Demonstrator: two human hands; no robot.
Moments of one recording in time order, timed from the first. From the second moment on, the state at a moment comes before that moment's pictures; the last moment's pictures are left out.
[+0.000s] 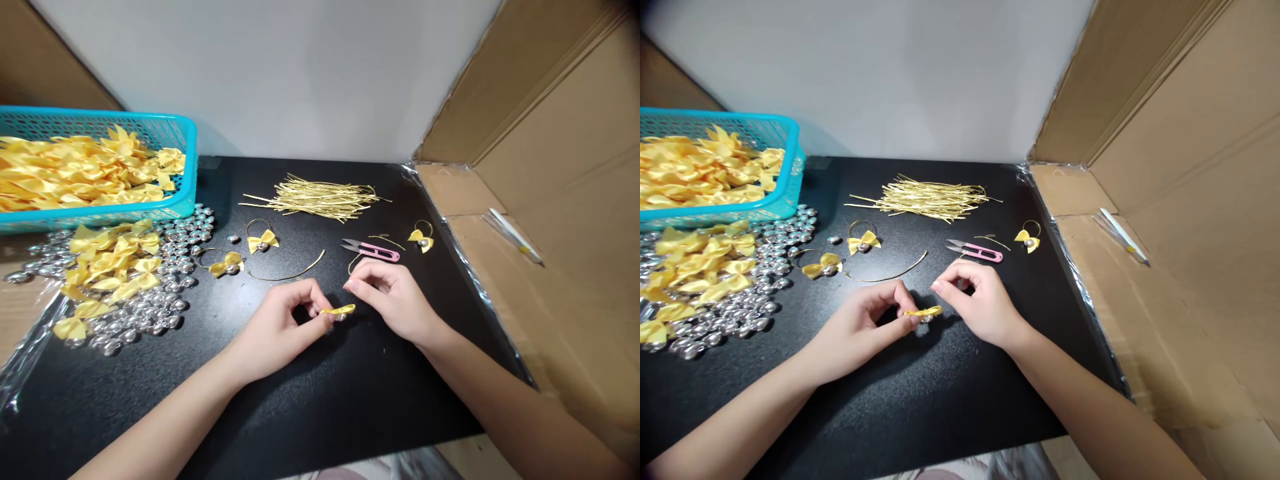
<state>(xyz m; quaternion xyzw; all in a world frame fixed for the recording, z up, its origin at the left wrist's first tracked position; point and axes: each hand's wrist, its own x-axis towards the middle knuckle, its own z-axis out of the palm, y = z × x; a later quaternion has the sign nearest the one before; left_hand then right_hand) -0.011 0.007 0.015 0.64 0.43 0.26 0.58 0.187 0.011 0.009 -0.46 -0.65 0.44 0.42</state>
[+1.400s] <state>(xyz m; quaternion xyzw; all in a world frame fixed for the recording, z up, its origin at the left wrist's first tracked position) -0.013 0.000 0.014 0.63 0.36 0.35 0.58 0.168 -0.009 0.010 -0.41 -0.44 0.65 0.46</state>
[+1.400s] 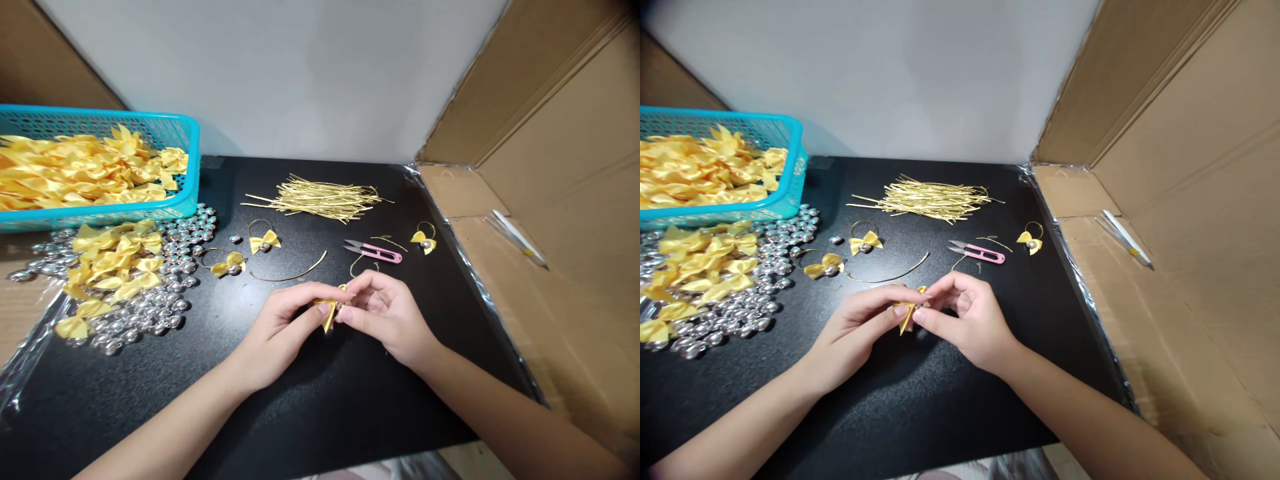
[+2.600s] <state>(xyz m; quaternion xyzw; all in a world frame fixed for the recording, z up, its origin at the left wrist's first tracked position) -0.010 0.000 0.014 0.64 0.45 0.37 0.50 0.190 0.012 0.001 -0.45 -0.77 0.14 0.43</state>
